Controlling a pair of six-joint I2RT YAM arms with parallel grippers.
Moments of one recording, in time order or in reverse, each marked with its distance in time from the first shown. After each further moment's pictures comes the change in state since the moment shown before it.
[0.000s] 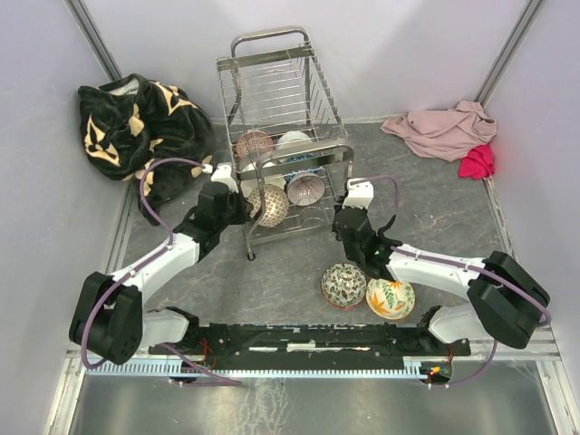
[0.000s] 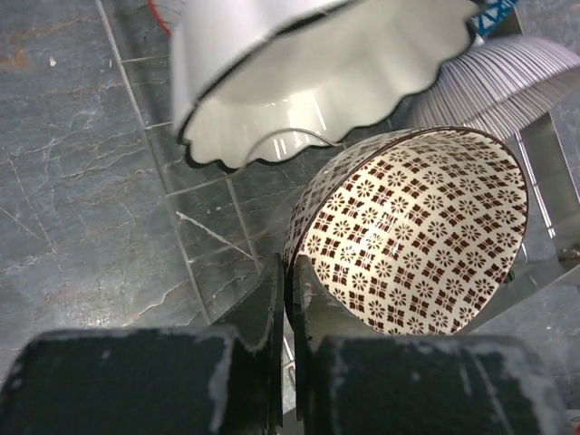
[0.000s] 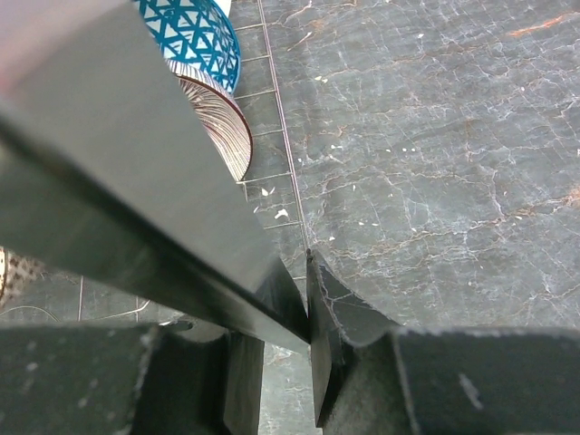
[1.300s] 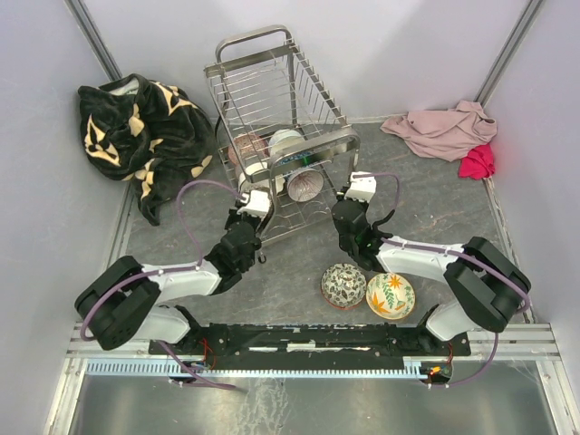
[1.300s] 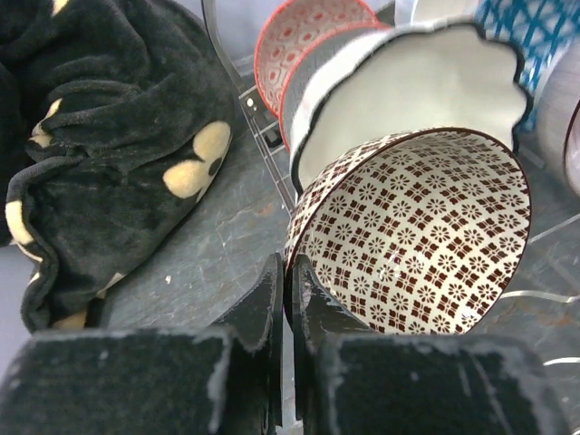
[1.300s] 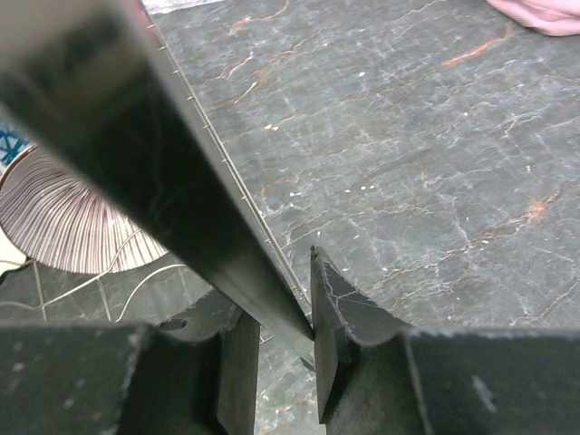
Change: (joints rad) left arm -0.408 0.058 -0.278 0.787 -0.803 0.735; right arm -0.034 0.138 0.044 0.146 0.116 -0.008
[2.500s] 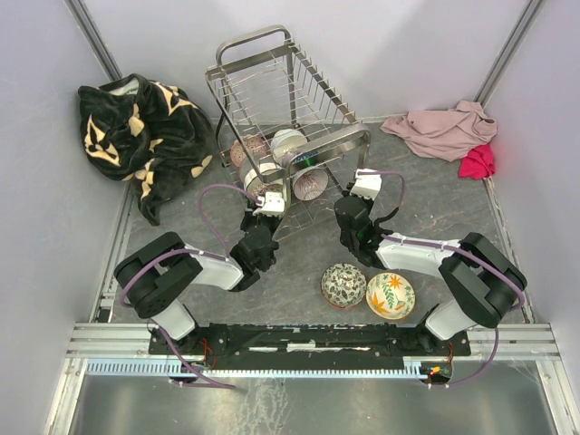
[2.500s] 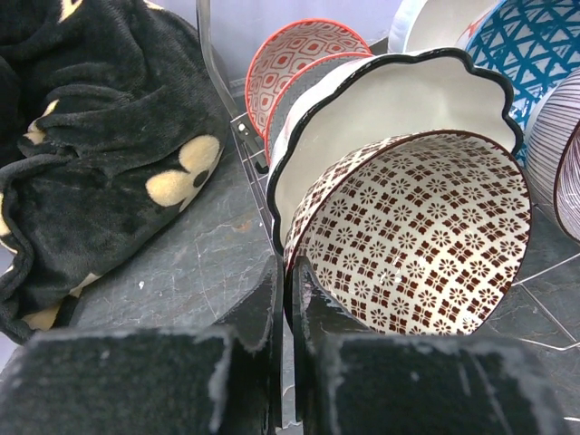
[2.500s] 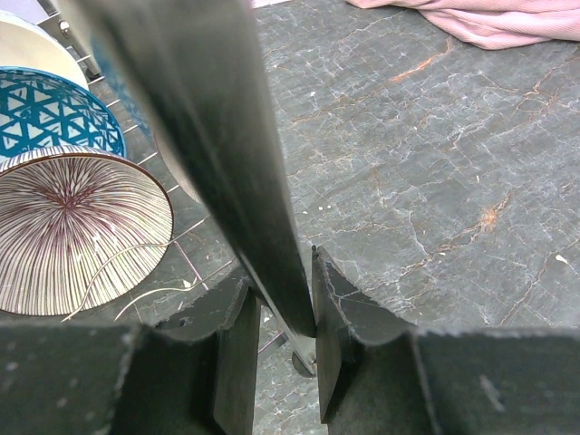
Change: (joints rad) left arm -0.100 0.301 0.088 0.298 -0.178 0.078; right arm -0.048 0.039 0.009 0.045 0.076 -0.027
